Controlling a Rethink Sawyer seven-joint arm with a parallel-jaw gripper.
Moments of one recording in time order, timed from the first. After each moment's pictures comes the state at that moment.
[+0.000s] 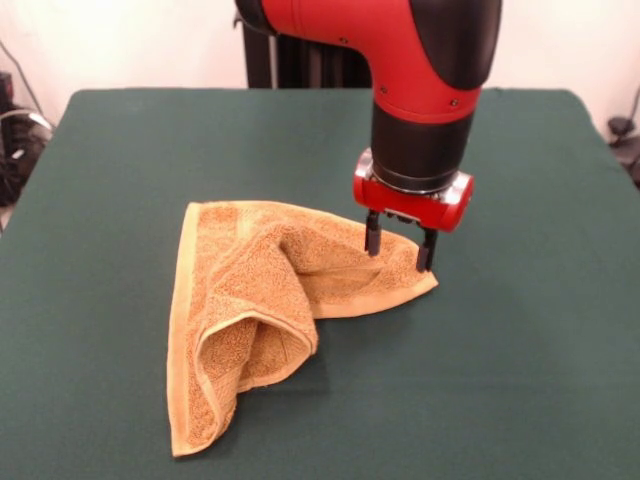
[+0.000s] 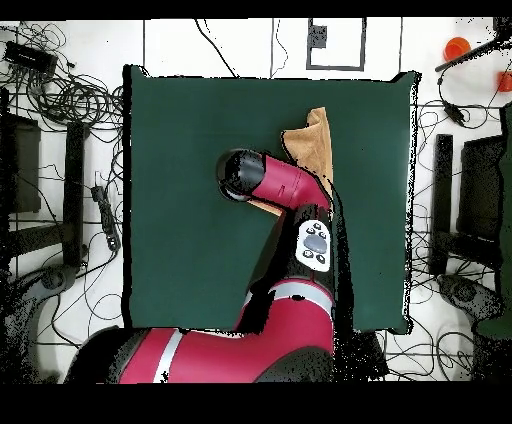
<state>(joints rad) 0.00 -0.31 -0.19 1.36 0.30 0.59 1.89</state>
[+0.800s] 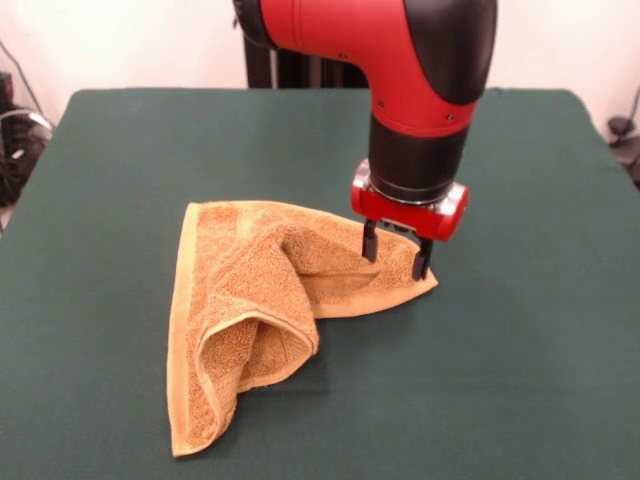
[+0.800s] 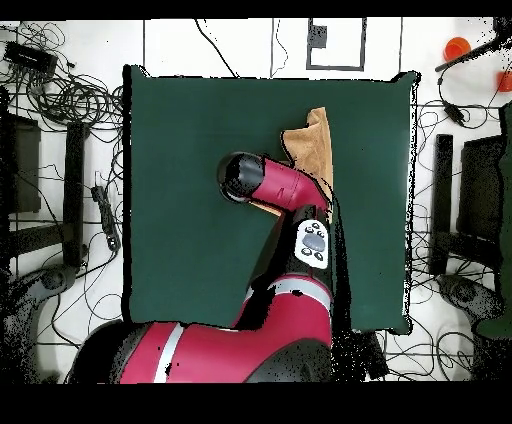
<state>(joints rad) 0.00 -0.28 -0.19 1.36 0.30 0.55 1.89</state>
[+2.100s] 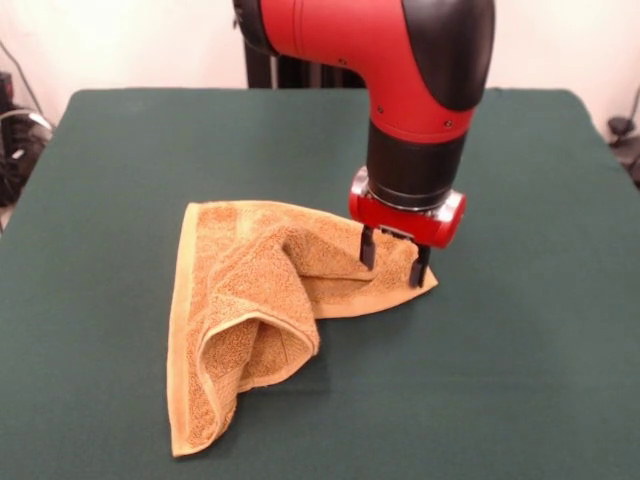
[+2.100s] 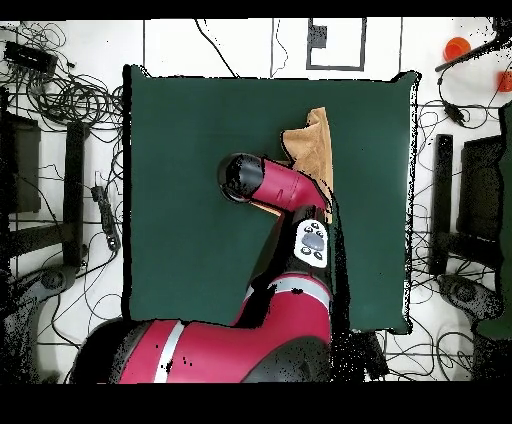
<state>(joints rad) 0.00 -0.27 -0.19 1.36 0.30 0.52 1.89</state>
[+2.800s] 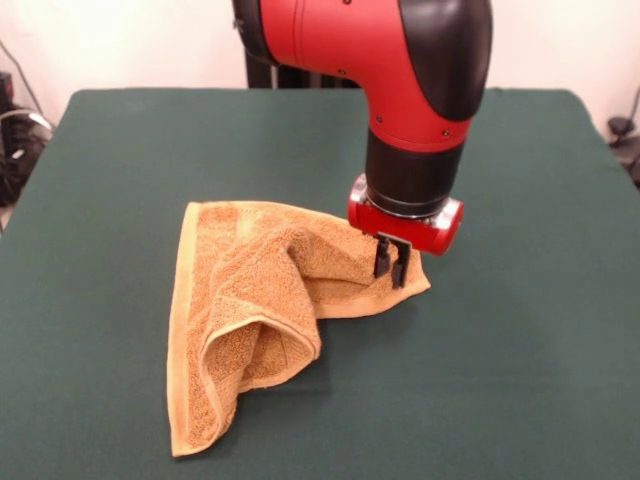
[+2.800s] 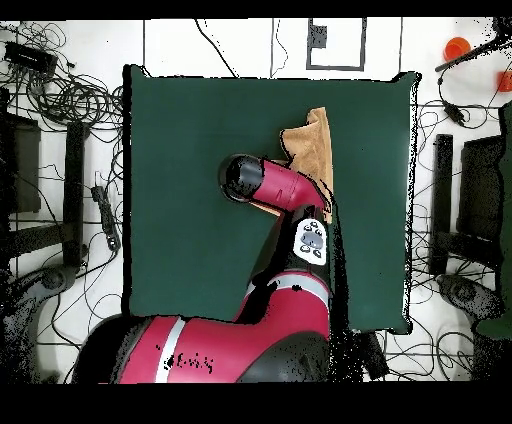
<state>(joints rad) 0.00 -0.25 -0.19 1.35 0.30 0.50 1.89</state>
